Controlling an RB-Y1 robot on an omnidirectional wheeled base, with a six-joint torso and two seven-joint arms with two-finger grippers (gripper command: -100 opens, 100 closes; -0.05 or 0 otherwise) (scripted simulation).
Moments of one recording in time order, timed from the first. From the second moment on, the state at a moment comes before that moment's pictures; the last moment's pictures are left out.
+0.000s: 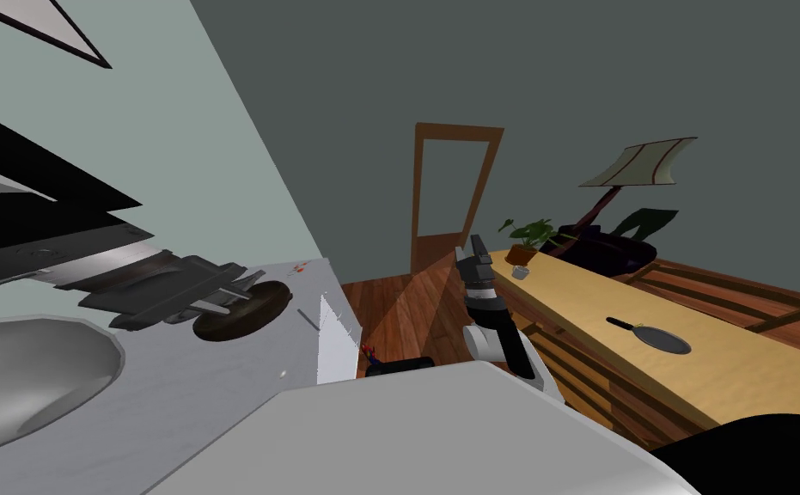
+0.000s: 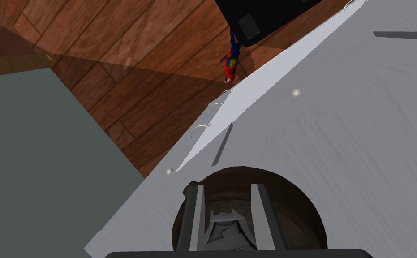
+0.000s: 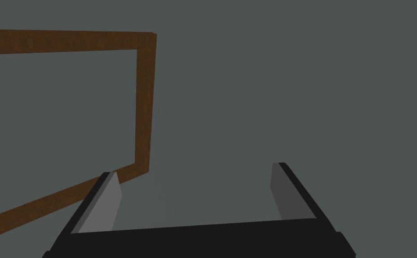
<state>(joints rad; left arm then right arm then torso) 0.28 1.68 0.82 -2.01 2.02 1.80 -0.01 0.46 -0.05 0.03 -2.35 0.07 -0.37 -0.05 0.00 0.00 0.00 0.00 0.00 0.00</state>
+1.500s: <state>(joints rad) 0.28 1.72 0.83 -2.00 2.05 1.99 -0.03 0.46 -0.05 0.03 -2.35 0.07 -0.37 -0.05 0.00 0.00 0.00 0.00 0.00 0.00</state>
